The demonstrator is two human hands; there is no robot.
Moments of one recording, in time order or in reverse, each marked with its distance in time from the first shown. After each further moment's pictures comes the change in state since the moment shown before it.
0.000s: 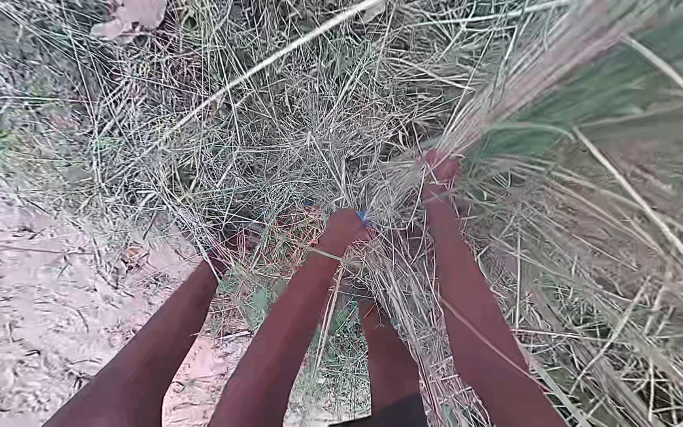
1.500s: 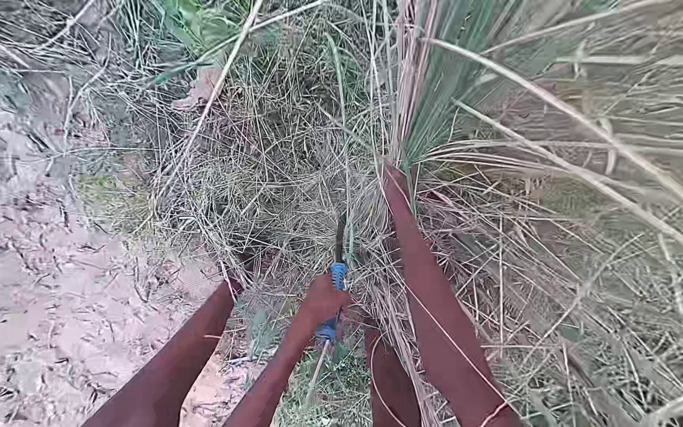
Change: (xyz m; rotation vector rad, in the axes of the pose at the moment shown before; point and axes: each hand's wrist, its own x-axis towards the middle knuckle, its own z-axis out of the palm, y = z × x) left_hand -0.102 -0.040 0.032 -0.729 0.127 -0.031; right_hand 0.001 -0.048 0.076 -0.206 -0.169 0.072
